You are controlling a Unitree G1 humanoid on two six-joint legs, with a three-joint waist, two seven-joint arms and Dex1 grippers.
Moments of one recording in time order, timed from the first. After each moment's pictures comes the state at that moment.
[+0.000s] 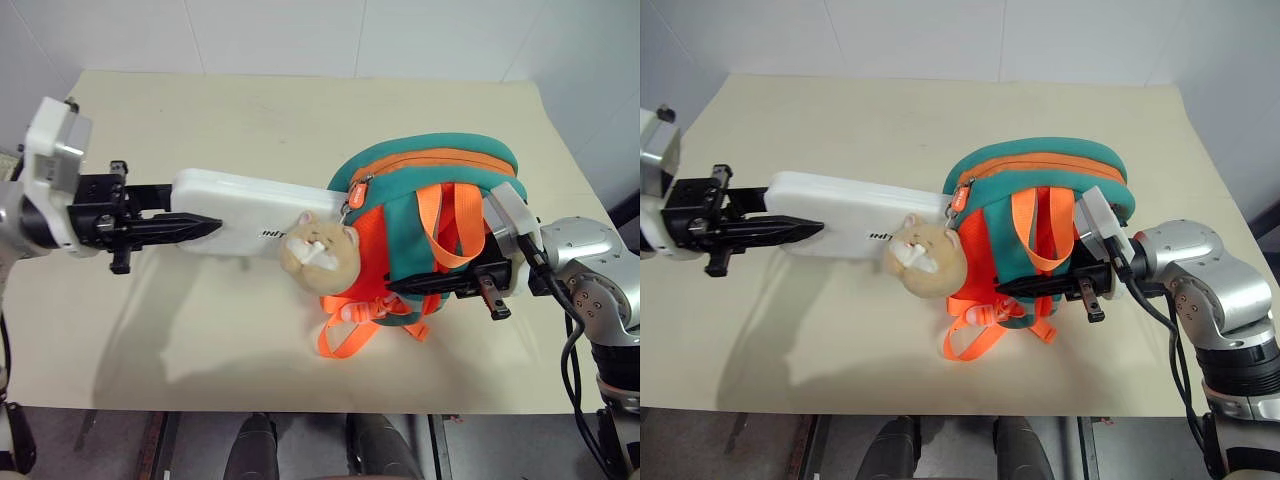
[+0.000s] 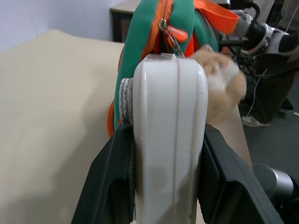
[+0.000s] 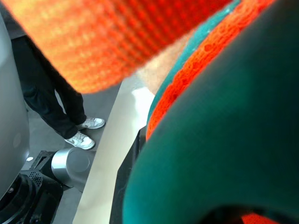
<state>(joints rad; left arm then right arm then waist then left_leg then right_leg) -0.57 1.01 0.29 -0.18 -0.86 0.72 -1.18 -0.55 -0.81 0.00 -0.27 0.75 0.59 1.37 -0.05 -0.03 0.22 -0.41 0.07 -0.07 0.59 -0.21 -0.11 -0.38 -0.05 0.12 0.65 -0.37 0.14</state>
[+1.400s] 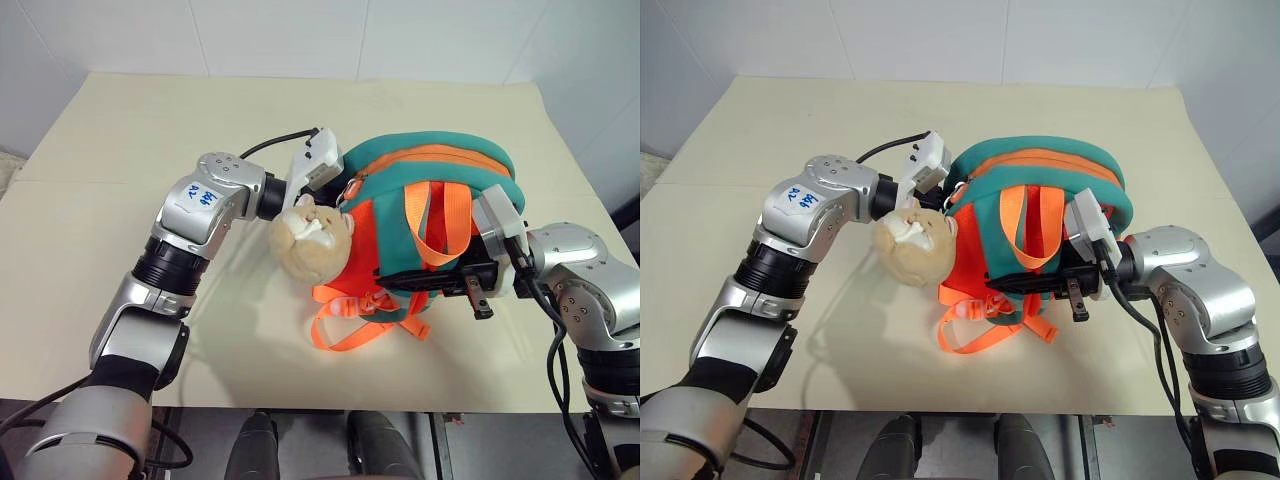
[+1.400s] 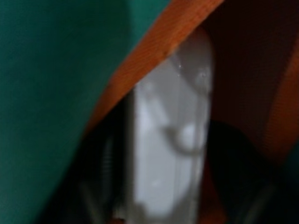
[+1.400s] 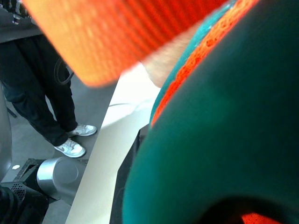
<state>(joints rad) -1.07 0.48 -0.30 0.19 -0.36 0.69 -1.14 -0.53 -0.75 0.00 -0.29 0.73 0.56 1.31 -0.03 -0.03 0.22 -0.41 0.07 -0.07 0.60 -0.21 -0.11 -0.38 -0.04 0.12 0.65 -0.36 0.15</state>
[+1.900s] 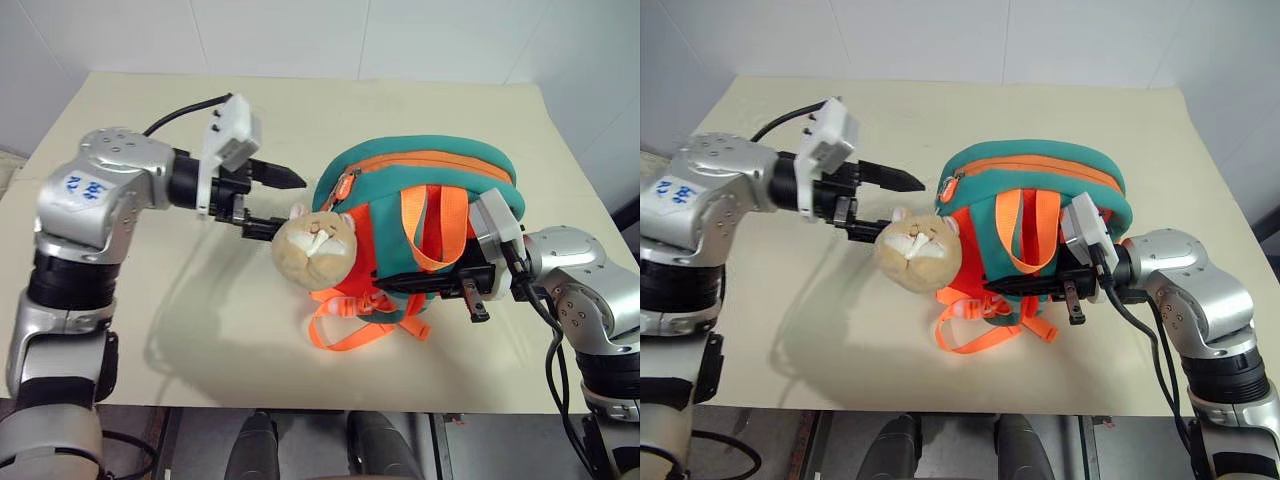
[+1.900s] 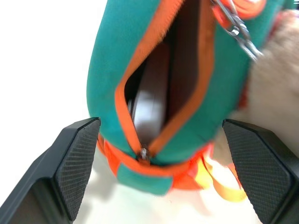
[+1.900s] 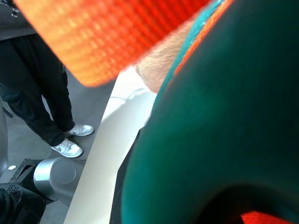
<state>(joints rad) -0.93 0.79 -0.06 -0.10 -0.49 0.83 -1.20 -0.52 -0.75 0.00 -0.31 0.72 0.55 1.29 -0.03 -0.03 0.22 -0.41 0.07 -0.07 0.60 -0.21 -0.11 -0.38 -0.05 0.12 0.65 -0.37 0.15</state>
